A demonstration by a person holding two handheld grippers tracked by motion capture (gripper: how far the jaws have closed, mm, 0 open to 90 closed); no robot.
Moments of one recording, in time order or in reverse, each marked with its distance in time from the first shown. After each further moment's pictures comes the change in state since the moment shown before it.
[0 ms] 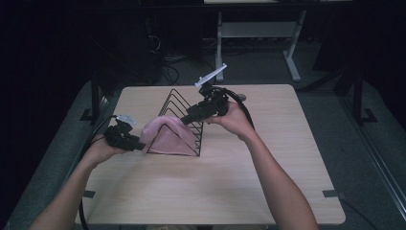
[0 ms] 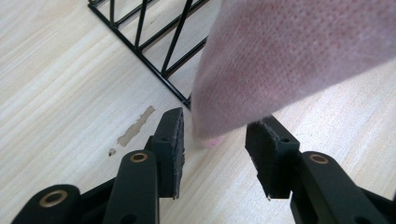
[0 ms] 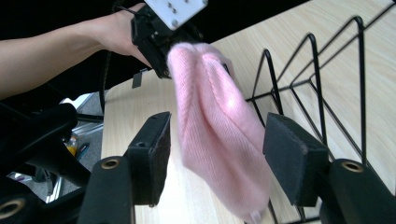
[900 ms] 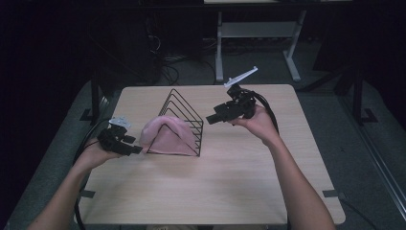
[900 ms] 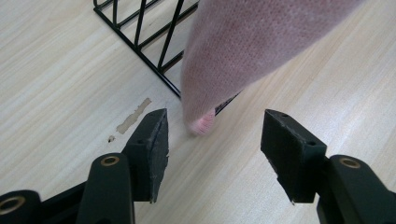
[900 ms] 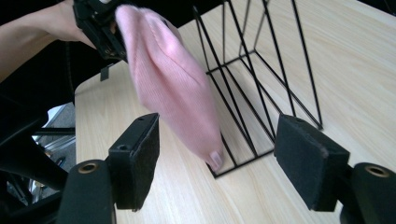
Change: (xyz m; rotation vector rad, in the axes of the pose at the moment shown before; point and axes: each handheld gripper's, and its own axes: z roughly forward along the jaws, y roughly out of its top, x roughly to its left) left arm -0.011 -0.011 -0.015 -0.046 0.012 -0.013; right arm -0.014 -0.047 -0.054 -0.032 -0.129 0.099
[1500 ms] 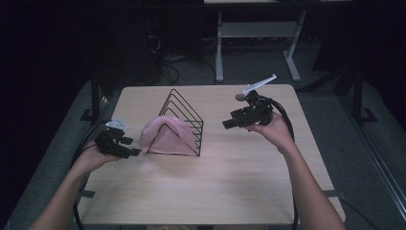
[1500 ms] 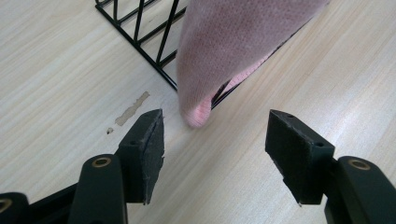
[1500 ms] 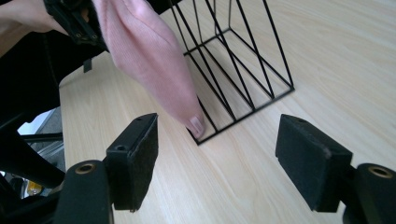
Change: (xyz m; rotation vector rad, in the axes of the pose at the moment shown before) left arm -0.005 -0.008 -0.006 -0.014 0.010 -0.005; right arm -0.013 -0.039 -0.027 -0.005 -0.057 0.071
